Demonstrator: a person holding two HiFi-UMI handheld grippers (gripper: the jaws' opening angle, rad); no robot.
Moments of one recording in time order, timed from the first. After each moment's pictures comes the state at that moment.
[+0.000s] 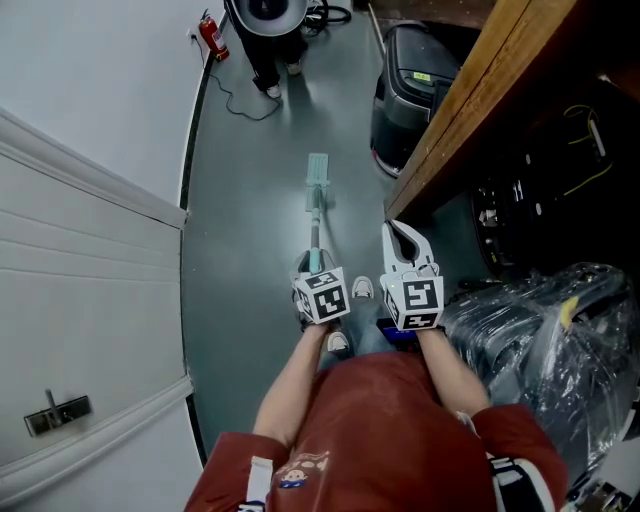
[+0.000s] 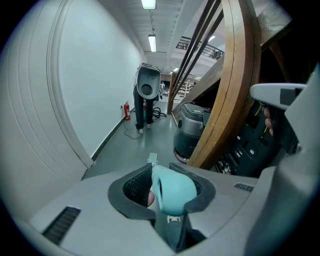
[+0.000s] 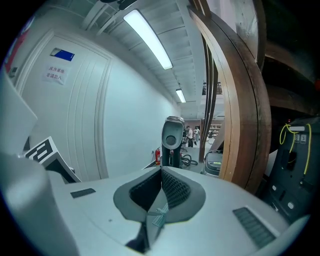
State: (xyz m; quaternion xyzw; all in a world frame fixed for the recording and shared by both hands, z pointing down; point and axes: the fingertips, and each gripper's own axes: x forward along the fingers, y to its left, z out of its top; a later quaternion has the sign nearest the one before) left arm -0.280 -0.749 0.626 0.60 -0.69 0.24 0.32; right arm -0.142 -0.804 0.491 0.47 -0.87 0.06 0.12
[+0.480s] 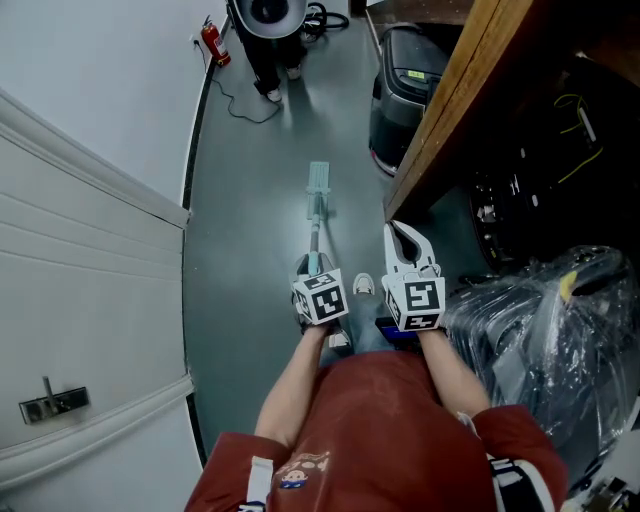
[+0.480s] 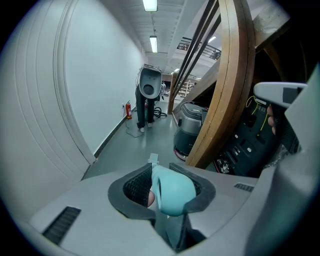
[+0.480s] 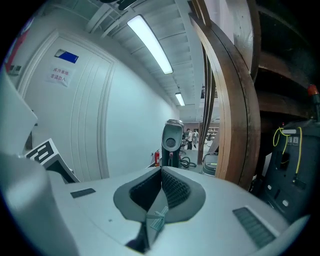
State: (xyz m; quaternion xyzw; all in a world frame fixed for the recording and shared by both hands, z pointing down) left arm -0.276 -0.691 0.622 0.60 -0.70 0.23 0.32; right arm -0.129 -0.747 0.479 0.48 -0.87 0.05 0.11
